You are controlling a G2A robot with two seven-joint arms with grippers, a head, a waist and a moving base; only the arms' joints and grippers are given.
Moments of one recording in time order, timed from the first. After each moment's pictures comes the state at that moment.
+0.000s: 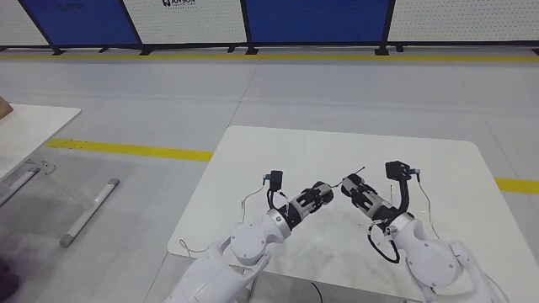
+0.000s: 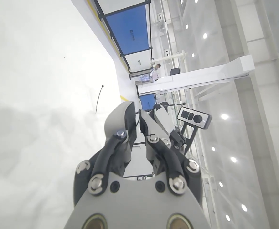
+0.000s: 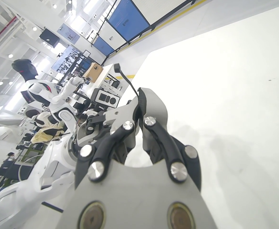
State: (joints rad) left arm 1.40 -1.24 -1.00 -1.65 -0.24 -0.05 -0.16; right arm -1.37 -1.17 1.13 -1.80 -0.38 0.03 0.44
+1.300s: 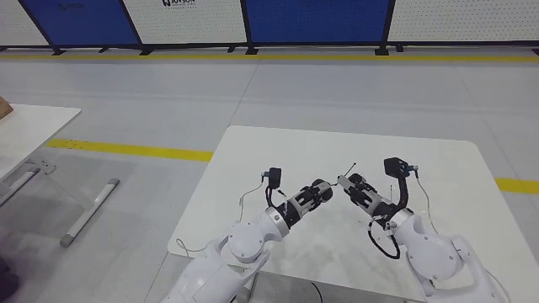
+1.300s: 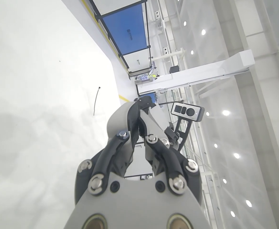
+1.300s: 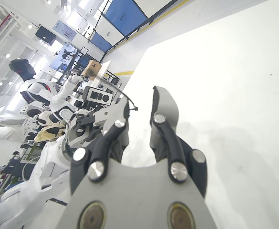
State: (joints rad) left arm 1.41 -1.23 -1.03 -1.68 -0.20 -0.05 -0.18; right arm -1.34 -1.18 1.13 -1.78 -0.37 0.07 0.50
